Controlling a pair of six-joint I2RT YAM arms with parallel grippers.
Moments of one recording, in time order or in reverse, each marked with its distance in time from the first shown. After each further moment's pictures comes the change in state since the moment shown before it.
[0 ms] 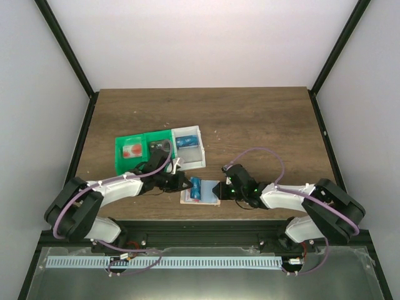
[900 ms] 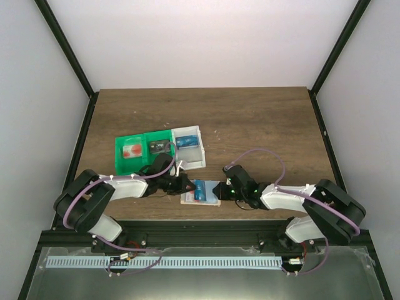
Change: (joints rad) left arm -0.031 0.095 -0.046 0.196 0.007 -0.104; right arm 0.016 -0.011 -0.006 -0.014 0.024 0.060
